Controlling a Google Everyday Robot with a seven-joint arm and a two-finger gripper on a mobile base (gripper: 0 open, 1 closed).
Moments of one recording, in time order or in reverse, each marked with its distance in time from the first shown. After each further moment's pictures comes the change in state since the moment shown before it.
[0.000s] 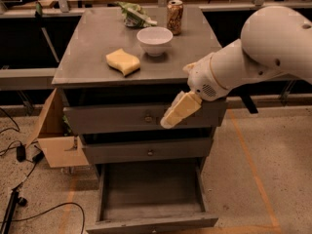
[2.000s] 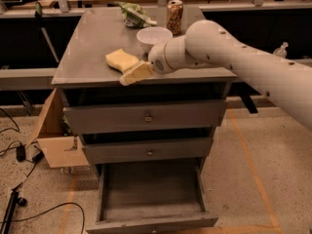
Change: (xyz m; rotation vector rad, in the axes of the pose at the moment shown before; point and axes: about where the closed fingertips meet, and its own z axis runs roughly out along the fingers) arm -0.097 -0.115 0.120 0.139 -0.286 0.149
